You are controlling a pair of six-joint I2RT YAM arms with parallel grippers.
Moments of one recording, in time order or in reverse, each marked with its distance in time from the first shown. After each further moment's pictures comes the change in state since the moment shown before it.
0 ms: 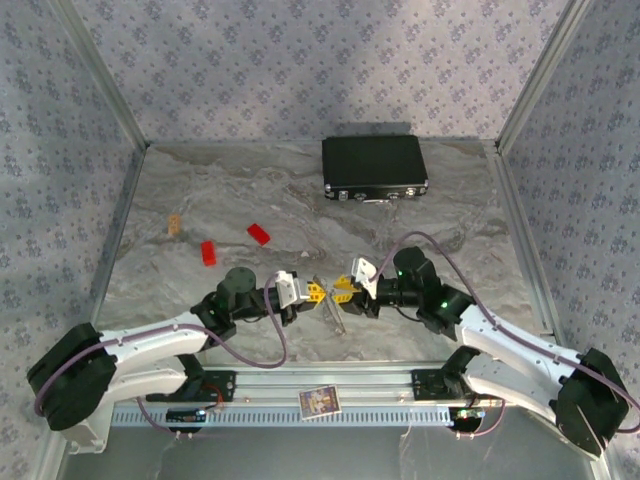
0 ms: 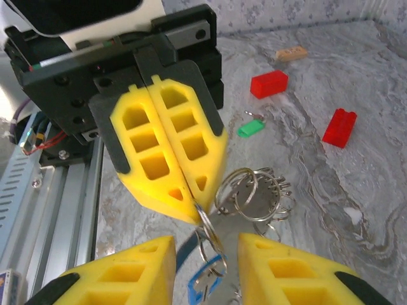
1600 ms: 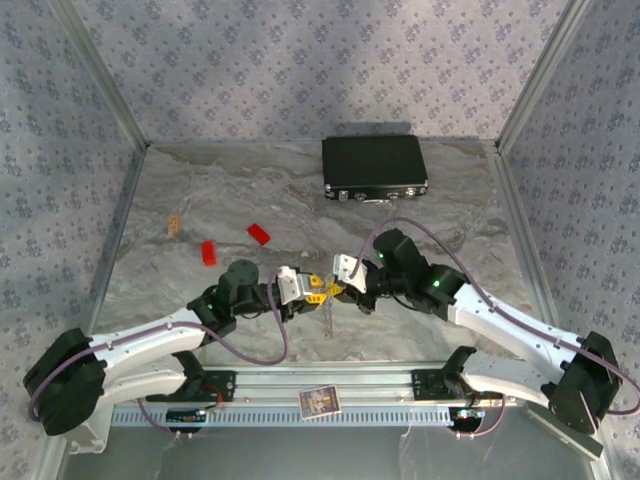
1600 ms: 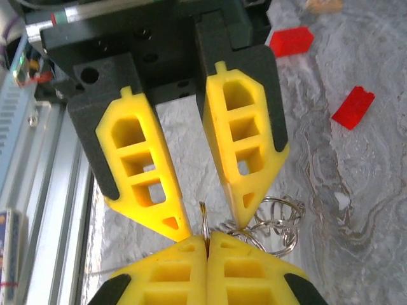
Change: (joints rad) left arm 0.002 -0.047 0.108 -0.264 -0.010 0.074; right arm 0.093 0.162 0.361 -0.508 0.138 -0.274
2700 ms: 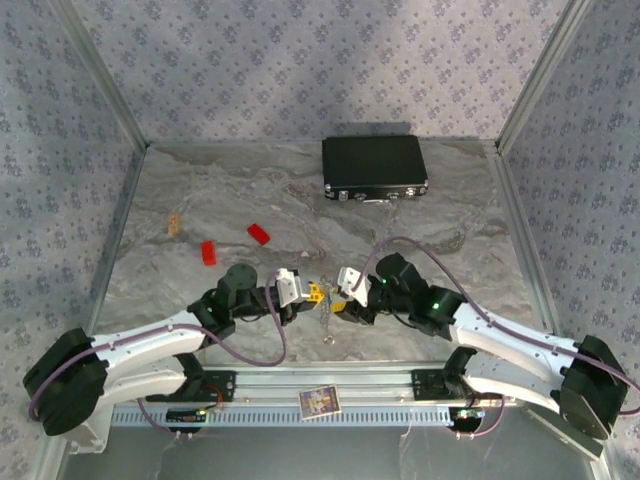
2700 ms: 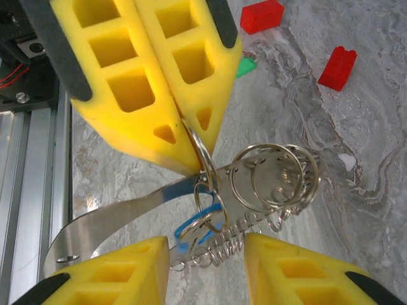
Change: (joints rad) left arm -0.002 -0.001 -0.065 0.121 0.016 -0.070; right arm 0.039 -0.113 -0.301 0.327 0.109 0.225
